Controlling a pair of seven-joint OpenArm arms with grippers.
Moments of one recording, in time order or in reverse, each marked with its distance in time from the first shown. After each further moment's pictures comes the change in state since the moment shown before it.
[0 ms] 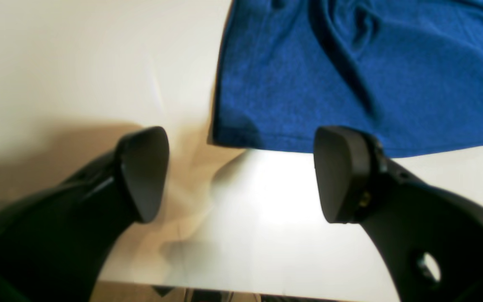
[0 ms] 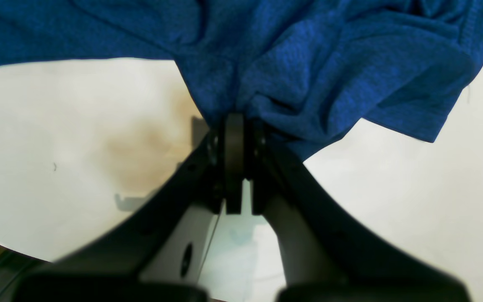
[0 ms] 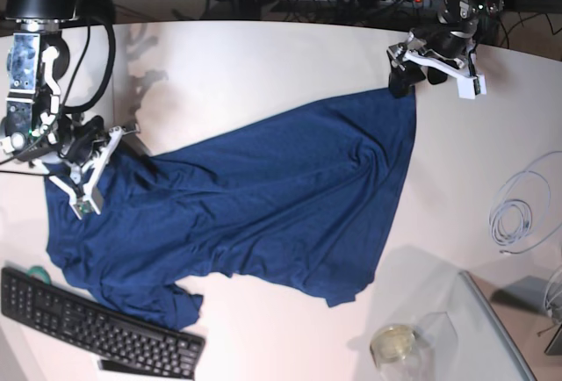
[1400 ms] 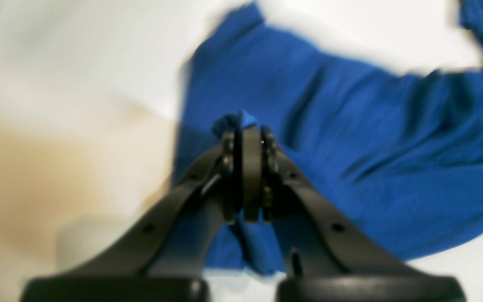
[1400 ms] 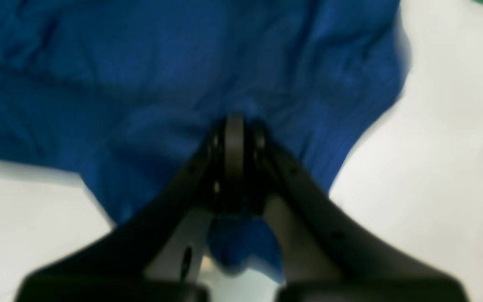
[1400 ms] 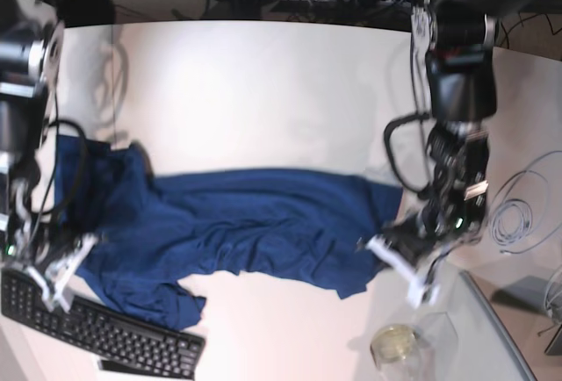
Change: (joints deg) left arm -49.7 0.4 12.1 -23.5 20.1 -0.5 13.2; right arm 31.3 6.3 -1.3 -37.9 0.3 0.1 10.9
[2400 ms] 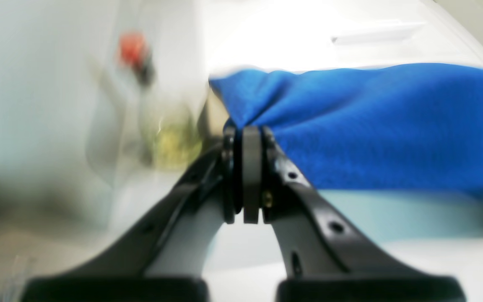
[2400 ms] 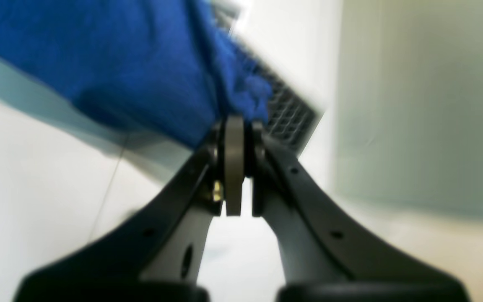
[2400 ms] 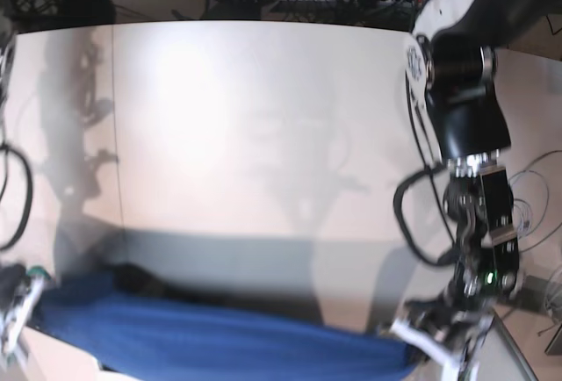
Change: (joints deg) left arm -3.0 1.5 -4.3 23.0 6.1 0.6 4.1; right arm -4.7 8.4 -2.7 30.8 0.2 0.3 -6.1
